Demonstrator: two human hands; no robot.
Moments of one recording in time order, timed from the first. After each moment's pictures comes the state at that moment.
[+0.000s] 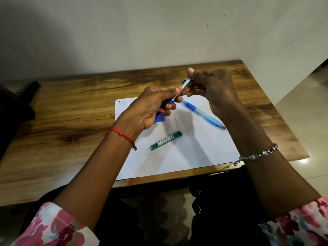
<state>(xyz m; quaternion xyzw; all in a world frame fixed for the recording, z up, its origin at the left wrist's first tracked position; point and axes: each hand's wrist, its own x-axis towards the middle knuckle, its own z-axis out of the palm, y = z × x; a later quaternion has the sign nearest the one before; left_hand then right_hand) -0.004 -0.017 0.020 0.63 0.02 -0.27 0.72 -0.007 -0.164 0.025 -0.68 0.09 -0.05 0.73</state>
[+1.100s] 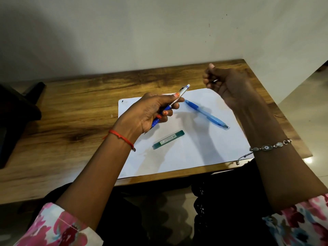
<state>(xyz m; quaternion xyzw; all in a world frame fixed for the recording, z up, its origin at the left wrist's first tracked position) -0.009 -0.007 0.019 0.65 0.05 -0.30 0.69 0.007 -0.194 0.023 -0.58 0.17 0.00 0.80</state>
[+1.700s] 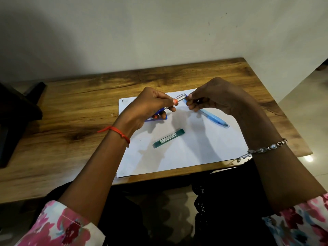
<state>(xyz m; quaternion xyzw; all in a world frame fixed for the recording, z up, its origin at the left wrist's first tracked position) -0.005 0.001 0.018 0.81 -0.02 -0.23 0.54 -0.006 -0.182 0.024 -0.76 0.12 0.18 0.61</state>
